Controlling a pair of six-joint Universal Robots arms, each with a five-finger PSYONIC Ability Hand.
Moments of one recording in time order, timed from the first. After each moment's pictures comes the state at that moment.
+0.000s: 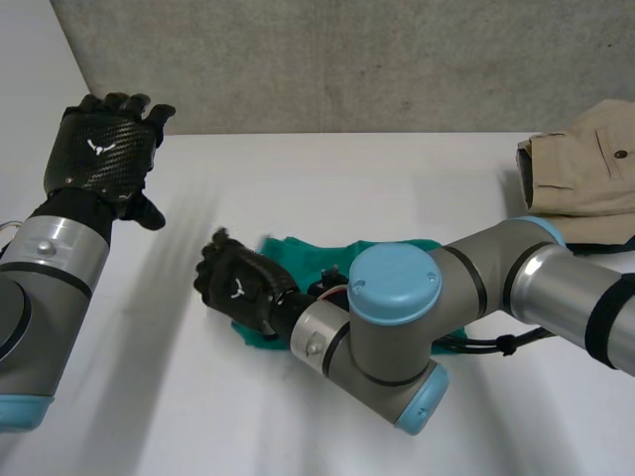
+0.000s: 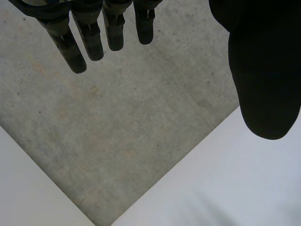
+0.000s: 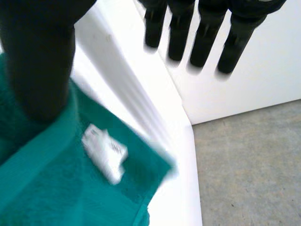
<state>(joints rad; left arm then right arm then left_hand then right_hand) 4.38 -1.59 -1.82 3.55 -1.57 3.53 2.40 -0.76 1.16 -0.28 1.15 2.13 0.19 0.21 0.21 0.20 0.05 0.32 0.34 0.37 0.37 0.15</state>
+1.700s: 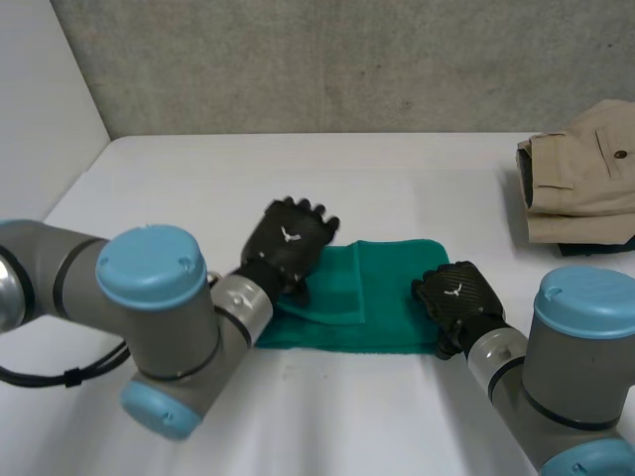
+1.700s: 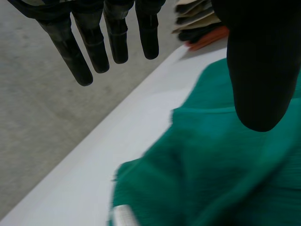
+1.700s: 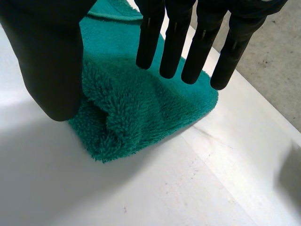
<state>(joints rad) 4.05 -2.09 -1.53 3.48 -1.49 3.53 2.03 -1.16 1.84 -0.31 1.53 2.66 0.35 0.35 0.35 0.35 0.18 0.59 0.58 0.59 0.59 0.42</state>
